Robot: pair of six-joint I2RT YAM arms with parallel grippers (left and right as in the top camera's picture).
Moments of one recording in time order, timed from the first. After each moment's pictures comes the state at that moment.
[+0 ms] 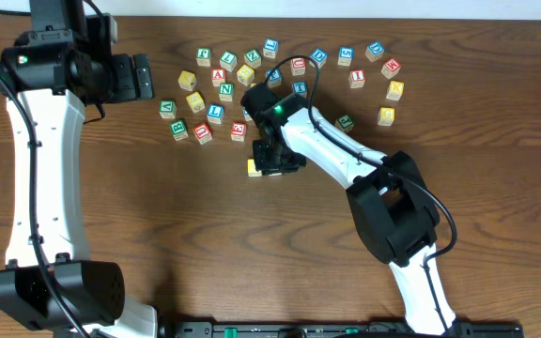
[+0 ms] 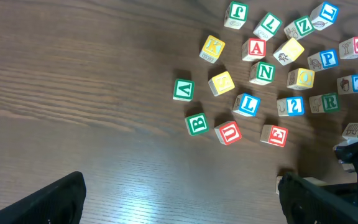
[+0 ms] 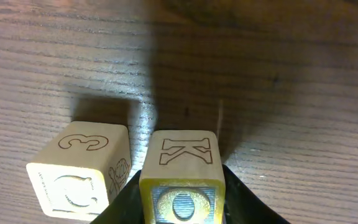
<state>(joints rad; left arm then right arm) 0.12 1.71 1.84 -1.18 0.10 -0.04 0.65 2.27 1.78 -1.01 -0.08 0.55</state>
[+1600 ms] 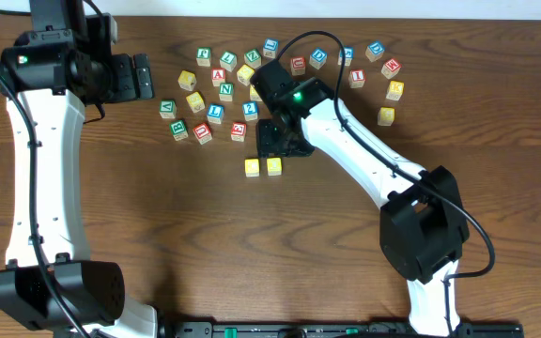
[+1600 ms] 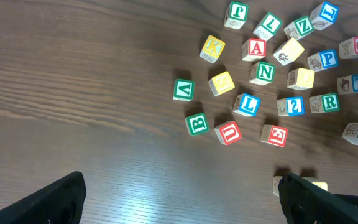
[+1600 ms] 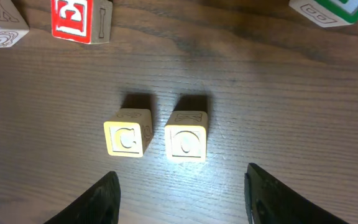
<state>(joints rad) 0.12 1.71 1.84 -1.18 0.10 -0.04 0.62 2.11 1.80 -1.04 -0.08 0.57</state>
